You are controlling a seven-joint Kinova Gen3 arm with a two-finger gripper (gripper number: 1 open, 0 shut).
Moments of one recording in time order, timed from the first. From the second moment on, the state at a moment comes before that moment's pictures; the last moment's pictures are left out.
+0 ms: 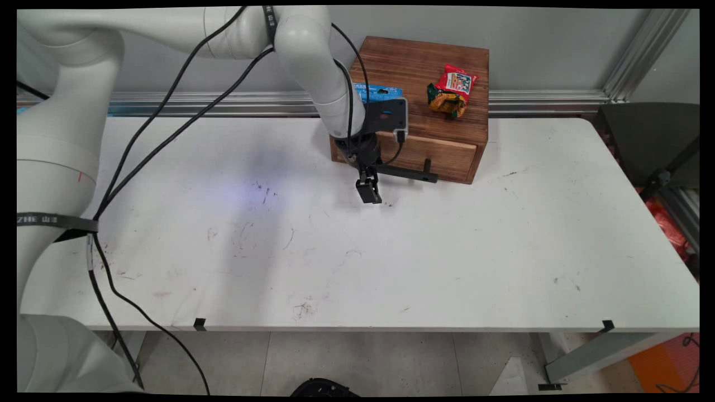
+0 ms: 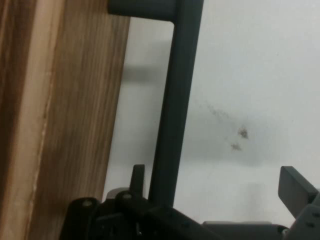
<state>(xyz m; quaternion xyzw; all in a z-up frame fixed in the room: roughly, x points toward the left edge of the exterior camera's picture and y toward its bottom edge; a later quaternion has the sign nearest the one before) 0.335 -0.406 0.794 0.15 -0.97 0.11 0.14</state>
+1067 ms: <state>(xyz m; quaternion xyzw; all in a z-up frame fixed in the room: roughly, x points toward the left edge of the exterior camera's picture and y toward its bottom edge) 0.316 -0.348 0.786 0.17 -0.97 0.11 0.13</state>
